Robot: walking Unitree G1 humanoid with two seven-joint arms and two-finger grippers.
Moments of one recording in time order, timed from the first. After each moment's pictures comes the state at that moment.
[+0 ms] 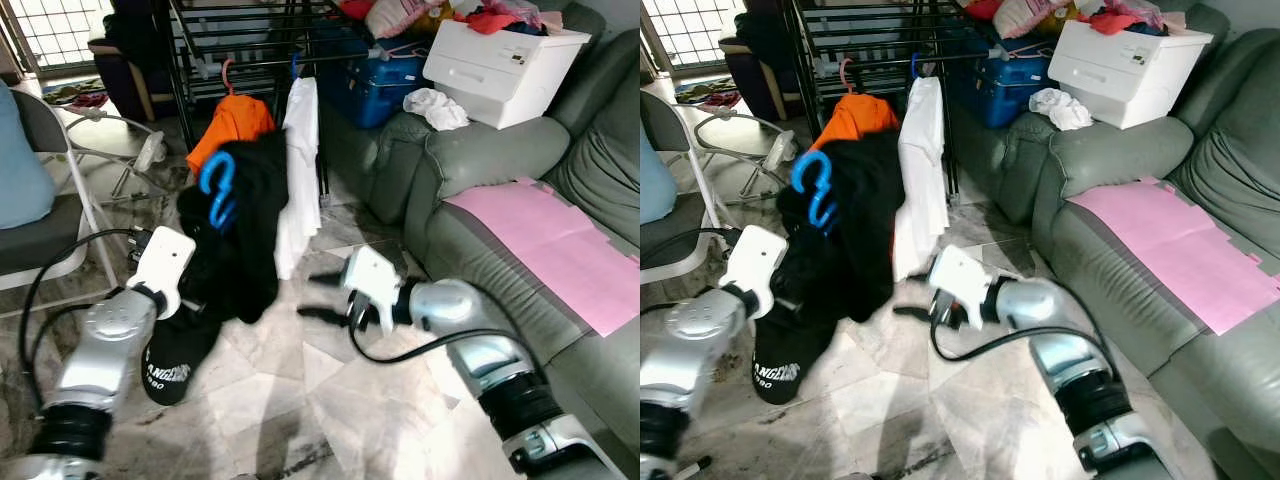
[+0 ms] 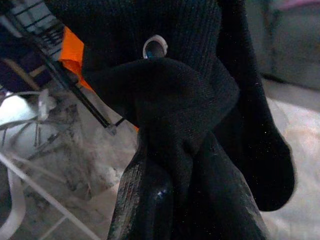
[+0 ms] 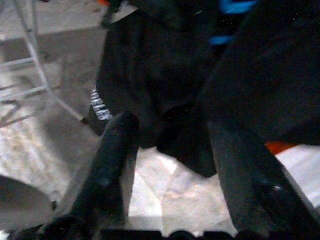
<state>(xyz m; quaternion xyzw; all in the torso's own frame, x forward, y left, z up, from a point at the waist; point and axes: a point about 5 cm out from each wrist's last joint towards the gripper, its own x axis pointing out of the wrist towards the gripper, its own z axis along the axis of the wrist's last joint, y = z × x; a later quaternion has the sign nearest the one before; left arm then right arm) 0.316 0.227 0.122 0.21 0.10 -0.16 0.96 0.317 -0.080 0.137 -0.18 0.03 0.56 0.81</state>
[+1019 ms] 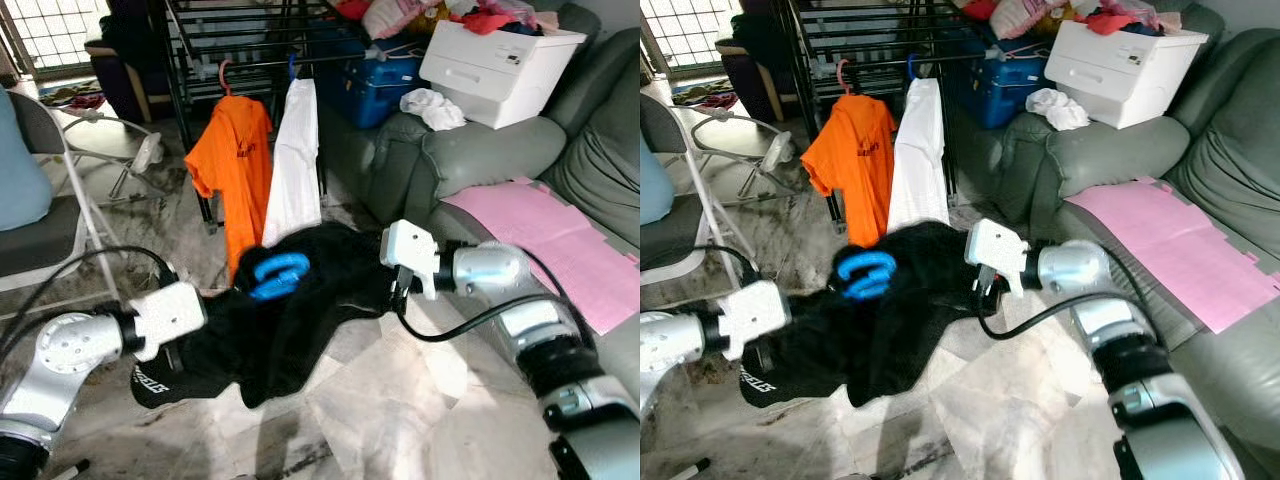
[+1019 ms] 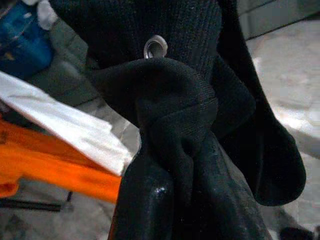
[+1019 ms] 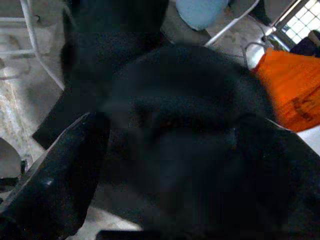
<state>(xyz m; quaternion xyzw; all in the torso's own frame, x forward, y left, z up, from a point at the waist) 0.269 0.221 0.129 0.35 0.06 -0.46 0.81 0.339 -0.121 0.172 -0.27 0.00 0.59 0.76</state>
